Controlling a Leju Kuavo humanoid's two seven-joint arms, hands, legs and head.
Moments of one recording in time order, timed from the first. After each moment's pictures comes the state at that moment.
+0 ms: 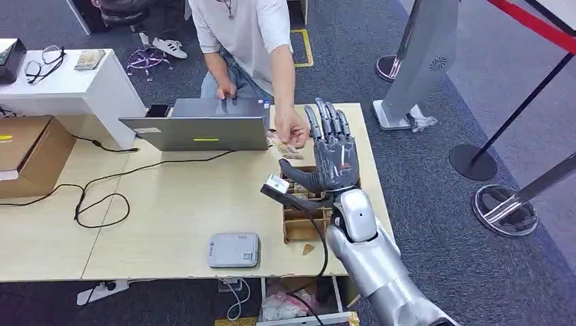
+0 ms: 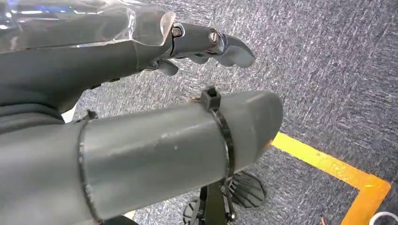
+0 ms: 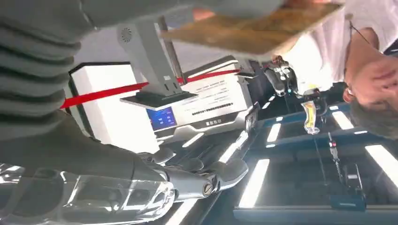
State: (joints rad) left arm -0.09 -0.18 1.29 -0.20 -0.96 0.30 -0.10; right arm -0.50 0.09 0.42 -0.96 1.45 -0.69 -0.15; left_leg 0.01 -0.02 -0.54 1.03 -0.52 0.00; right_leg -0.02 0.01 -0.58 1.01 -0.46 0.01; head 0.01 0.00
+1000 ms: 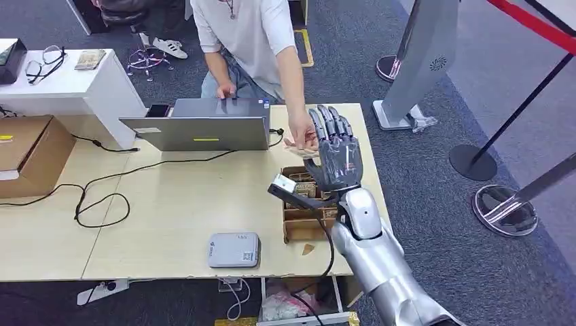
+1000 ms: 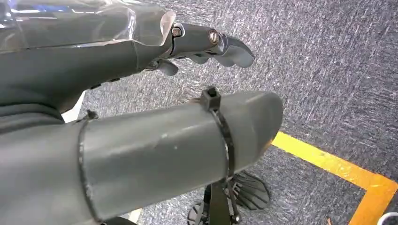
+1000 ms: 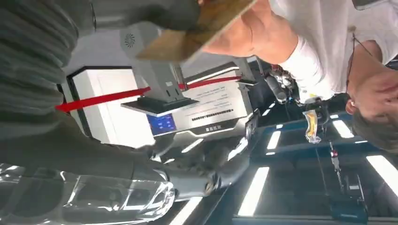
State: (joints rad) left arm -0.09 -0.17 1.27 -0.20 -0.97 0.30 -0.09; right arm -0.51 0.09 0.36 -0.91 1.42 -0.70 -0.22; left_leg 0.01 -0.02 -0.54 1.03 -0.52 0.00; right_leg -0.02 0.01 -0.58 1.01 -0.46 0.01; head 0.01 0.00
